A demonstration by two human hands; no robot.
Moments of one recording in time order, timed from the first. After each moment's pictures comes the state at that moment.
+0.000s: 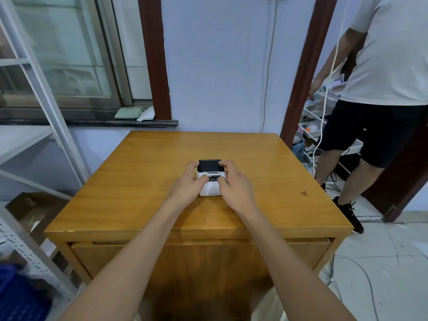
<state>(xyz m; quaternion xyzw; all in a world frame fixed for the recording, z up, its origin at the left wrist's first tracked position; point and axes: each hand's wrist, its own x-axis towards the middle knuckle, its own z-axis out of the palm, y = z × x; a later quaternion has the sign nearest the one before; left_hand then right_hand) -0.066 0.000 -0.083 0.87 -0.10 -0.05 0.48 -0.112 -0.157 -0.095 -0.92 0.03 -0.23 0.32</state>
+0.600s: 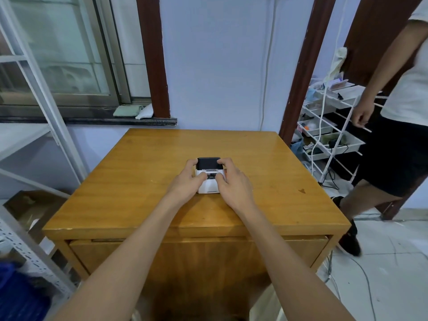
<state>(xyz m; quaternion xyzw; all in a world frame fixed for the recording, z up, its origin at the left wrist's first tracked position) -0.061 -0.001 -0.085 0.86 -0.10 -0.07 0.49 -0.109 -0.159 -0.098 -0.92 0.02 -0.26 0.30</state>
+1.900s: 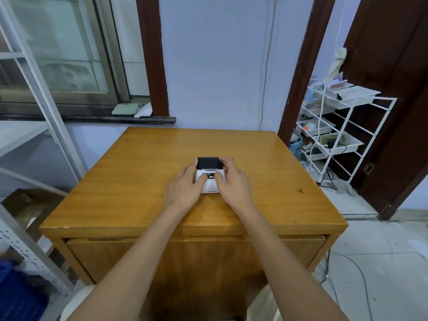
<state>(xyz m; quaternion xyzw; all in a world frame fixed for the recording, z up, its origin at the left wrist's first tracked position) -0.087 -0.004 -0.091 0.92 -0.11 0.05 0.37 -0.115 -0.157 -0.095 -0.91 0.05 -0.25 0.34</state>
